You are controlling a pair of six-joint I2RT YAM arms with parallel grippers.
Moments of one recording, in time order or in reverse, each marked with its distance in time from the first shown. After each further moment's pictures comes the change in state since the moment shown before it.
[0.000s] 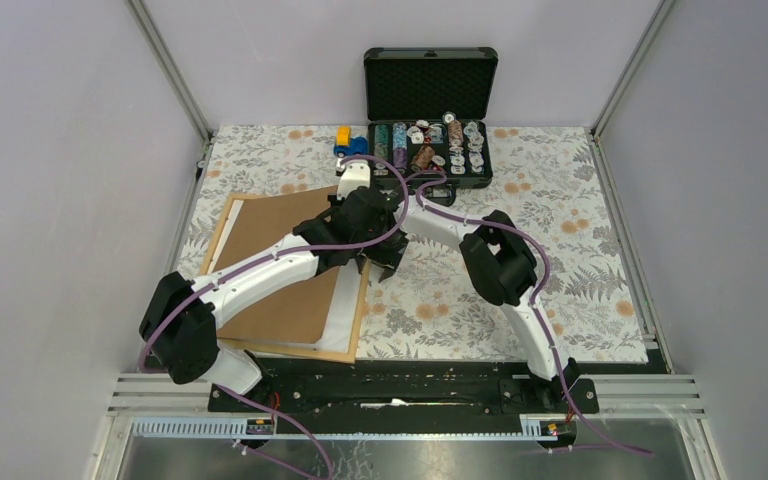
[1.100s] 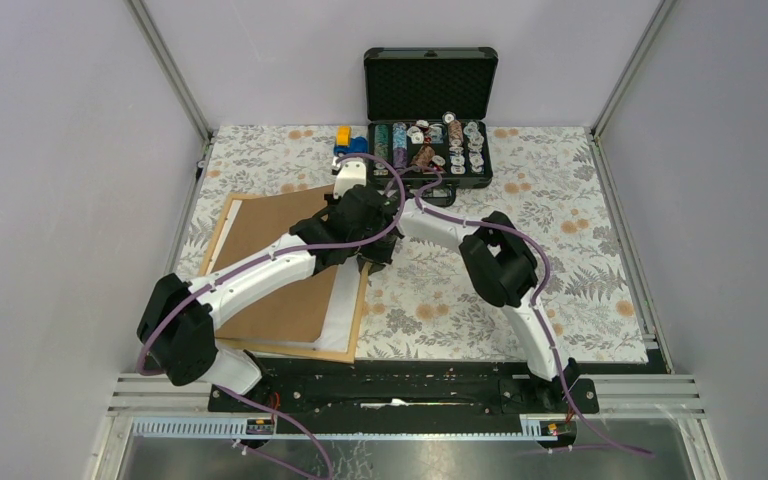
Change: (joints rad) left arm 0.016 -0.012 -0.005 0.006 0.007 -0.008; right arm 0.015 -0.006 -0.023 0.117 0.030 -0.069
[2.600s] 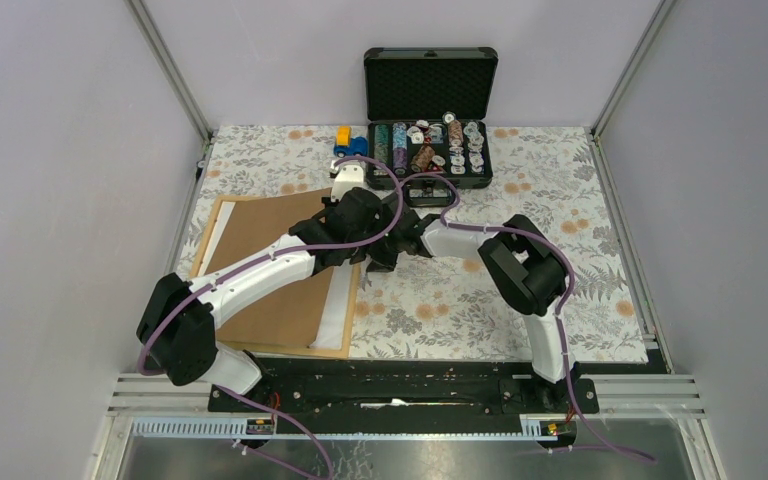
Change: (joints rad) left arm 0.007 0.000 -0.020 -0.027 -0.003 -0.001; right arm -0.048 -0.209 -0.468 0.658 -0.166 -0.053
